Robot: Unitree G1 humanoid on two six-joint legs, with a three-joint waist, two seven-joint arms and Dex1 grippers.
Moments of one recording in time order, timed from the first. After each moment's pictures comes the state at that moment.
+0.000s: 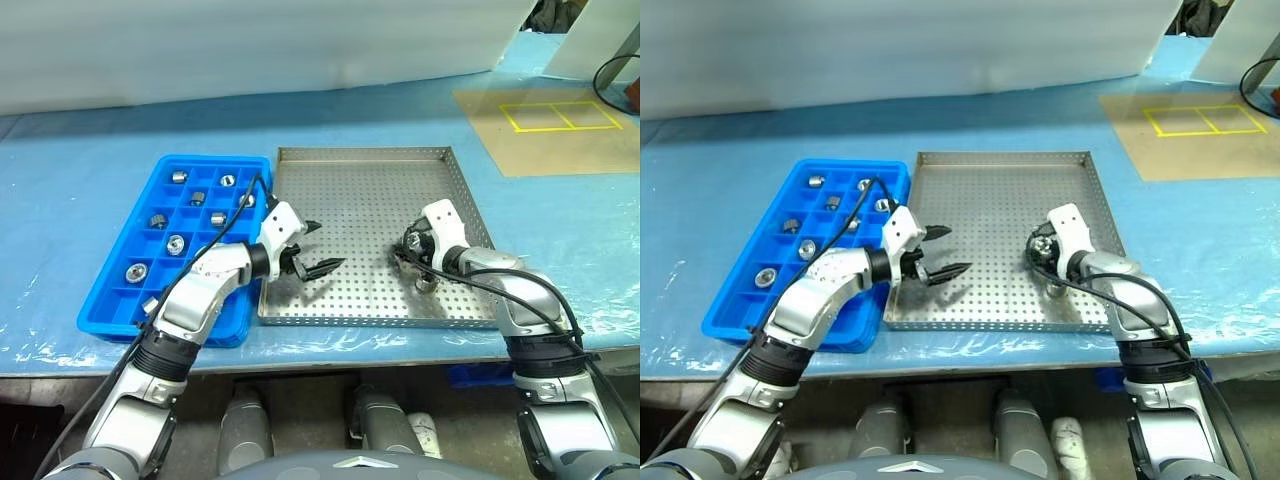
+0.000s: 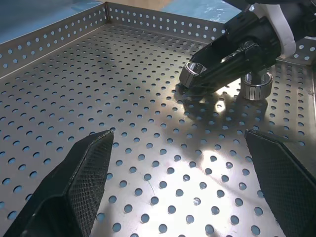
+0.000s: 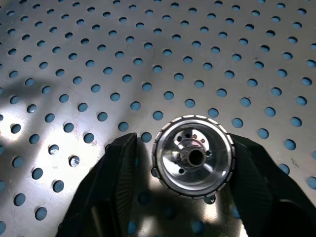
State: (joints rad) left arm -0.43 0.35 -0.23 -0.06 -0.24 0.39 -0.79; right arm -0.41 -0.47 0.01 -0.07 0.19 0.91 0.46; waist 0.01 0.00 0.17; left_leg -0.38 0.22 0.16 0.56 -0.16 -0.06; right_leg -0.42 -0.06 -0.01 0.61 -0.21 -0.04
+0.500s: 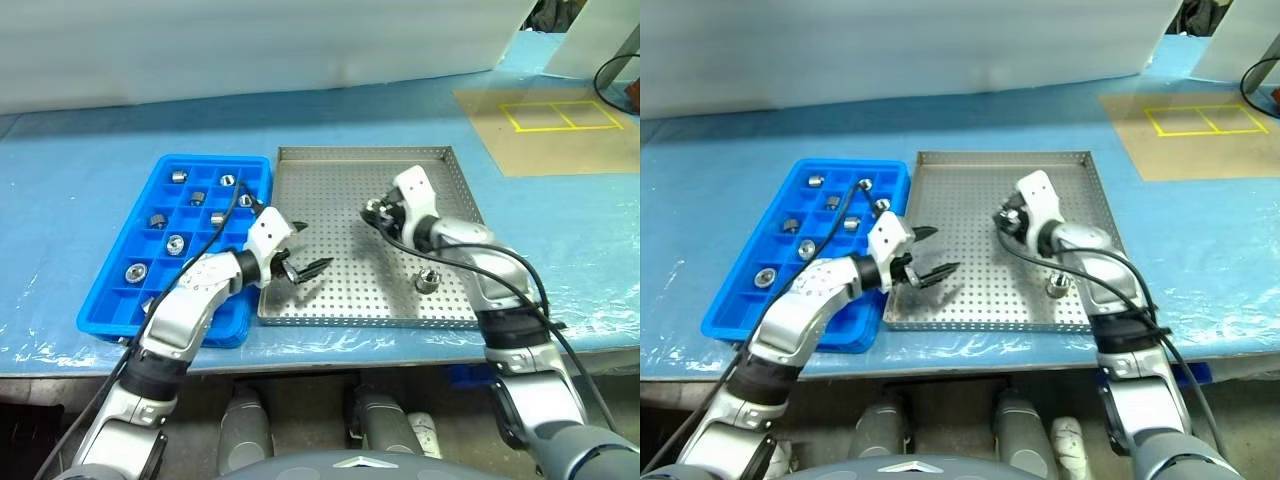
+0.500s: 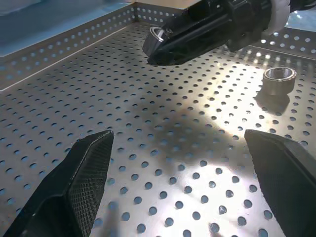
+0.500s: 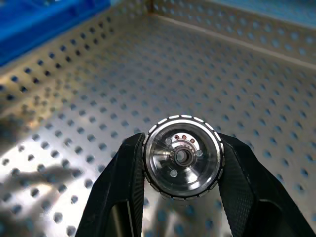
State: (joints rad) left arm -0.29 0.37 -0.17 -0.23 -0.22 0.43 -0.68; right arm -0.63 -0.34 0.09 0.03 0.18 0.71 0.54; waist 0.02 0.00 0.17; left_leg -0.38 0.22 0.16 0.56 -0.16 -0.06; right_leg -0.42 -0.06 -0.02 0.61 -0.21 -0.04
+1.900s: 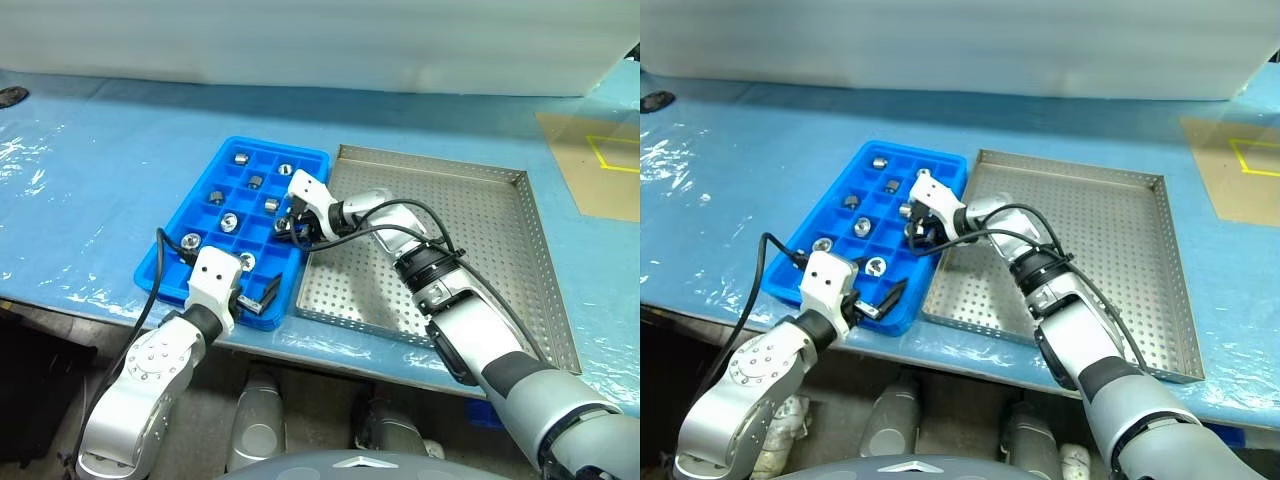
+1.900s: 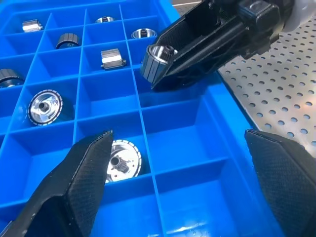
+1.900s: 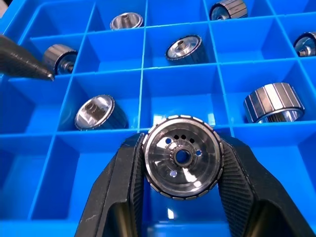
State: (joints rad) left arm 0.12 0.34 -0.03 -0.77 -0.23 0.75 -0.28; right arm -0.99 -0.14 0.38 0.58 0.01 0.49 0.99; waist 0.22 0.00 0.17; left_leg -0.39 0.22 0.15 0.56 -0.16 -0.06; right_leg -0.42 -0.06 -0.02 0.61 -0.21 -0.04
